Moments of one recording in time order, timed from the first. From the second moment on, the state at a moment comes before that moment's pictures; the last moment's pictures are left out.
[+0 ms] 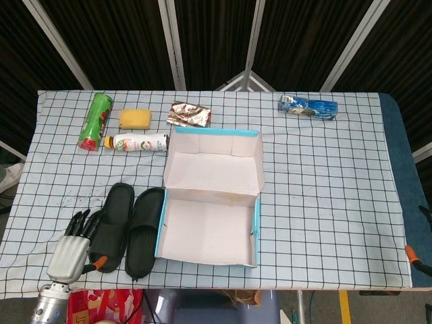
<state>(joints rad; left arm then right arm) -0.07 -1.45 0.08 -1.65 1.63 1.47 0.36 -0.04 -0.99 0.04 -1.49 -1.54 1.58 0.29</state>
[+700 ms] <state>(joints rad) -0.06 -1.49 0.11 -1.46 1.66 1.45 0.35 -0.04 -0.98 0.04 -1.50 -1.54 1.57 0.29</state>
